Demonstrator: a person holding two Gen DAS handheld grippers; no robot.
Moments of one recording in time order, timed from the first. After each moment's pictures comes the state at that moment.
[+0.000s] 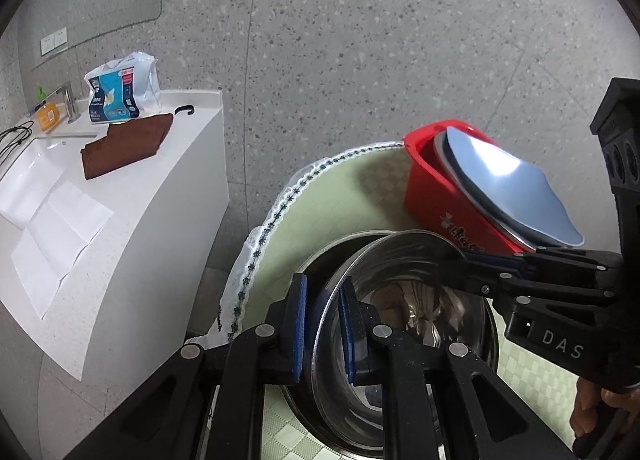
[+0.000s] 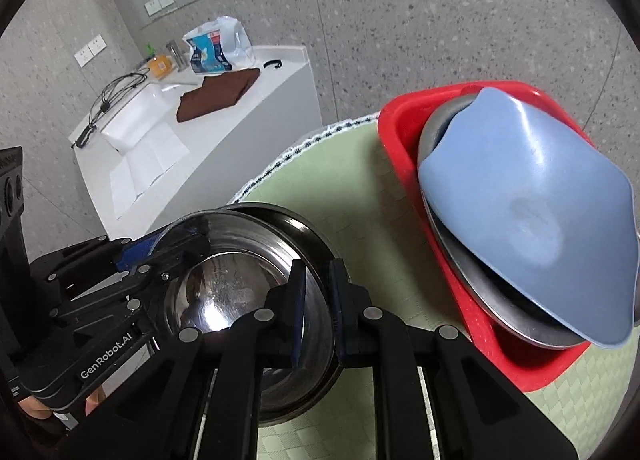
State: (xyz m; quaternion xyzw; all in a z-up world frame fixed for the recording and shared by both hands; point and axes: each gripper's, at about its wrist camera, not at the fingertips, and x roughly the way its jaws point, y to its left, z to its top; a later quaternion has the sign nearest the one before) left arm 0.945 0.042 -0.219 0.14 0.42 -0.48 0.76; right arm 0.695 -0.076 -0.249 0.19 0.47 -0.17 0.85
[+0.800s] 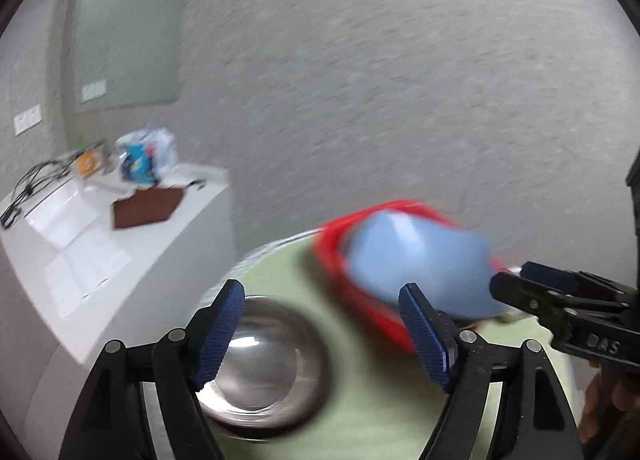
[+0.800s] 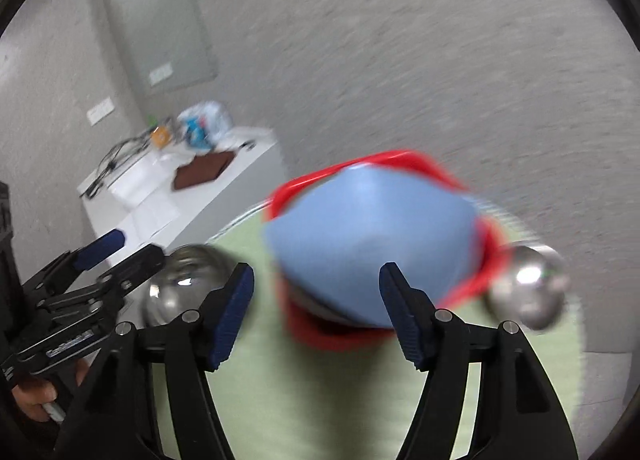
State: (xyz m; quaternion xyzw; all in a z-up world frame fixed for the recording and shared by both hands) left arm 0.780 0.035 -0.127 0.08 0.30 -0.45 0.84; right arm 0.536 -0.145 -0.163 0.18 0.34 -0.21 0.90
